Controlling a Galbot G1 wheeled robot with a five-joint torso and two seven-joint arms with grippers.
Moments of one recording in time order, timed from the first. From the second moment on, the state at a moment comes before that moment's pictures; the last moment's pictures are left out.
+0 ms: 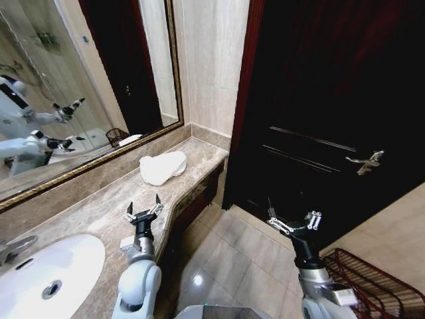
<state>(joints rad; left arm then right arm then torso) 1.56 -1.61 -0.56 -2.18 -0.11 0.06 -0.28 -1.80 1.49 0.67 2.29 0.13 0.50 -0.22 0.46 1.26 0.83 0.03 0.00</state>
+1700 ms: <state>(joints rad) 0.73 -0.84 -0.22 -1.56 -0.93 0.44 -0.24 -1.76 1.60 0.69 2.13 0.05 0.54 -0.23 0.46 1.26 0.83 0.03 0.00</state>
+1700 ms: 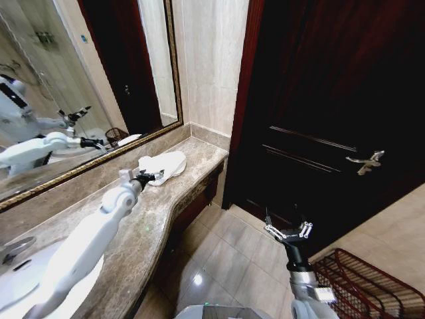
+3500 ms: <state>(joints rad) 1.23 -0.91 -0.49 -2.15 -0.94 0.23 -0.09 -1.72 1.60 0.65 2.11 0.05 0.53 -0.22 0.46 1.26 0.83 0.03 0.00</state>
